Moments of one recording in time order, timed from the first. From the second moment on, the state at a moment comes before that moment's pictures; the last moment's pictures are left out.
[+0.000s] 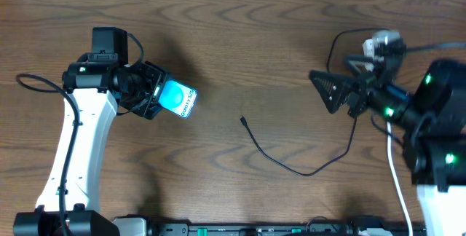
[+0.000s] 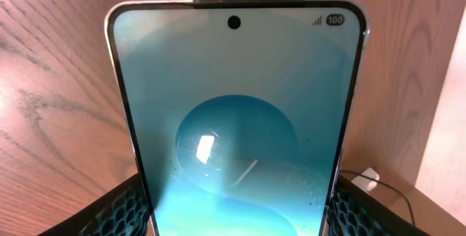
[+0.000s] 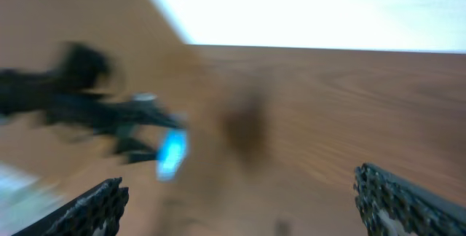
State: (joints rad) left arm 0.02 1.47 1.29 -1.06 0.37 -1.11; right arm 0.01 1.05 1.20 -0.58 -0.84 0.19
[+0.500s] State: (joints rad) left arm 0.02 1.47 1.29 -1.07 0.36 -1.12; right arm 0.06 1.44 1.25 -0.32 -1.18 0.38
